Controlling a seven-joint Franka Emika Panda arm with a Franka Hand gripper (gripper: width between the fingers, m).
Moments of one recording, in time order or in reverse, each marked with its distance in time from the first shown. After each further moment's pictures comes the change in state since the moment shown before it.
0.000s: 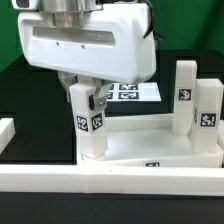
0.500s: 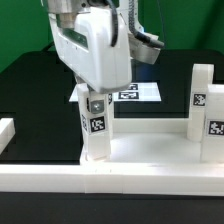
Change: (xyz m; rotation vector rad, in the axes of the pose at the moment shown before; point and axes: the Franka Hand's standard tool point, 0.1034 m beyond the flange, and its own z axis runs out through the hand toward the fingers) arm -0.004 -0.006 0.001 -0.001 -0.003 0.507
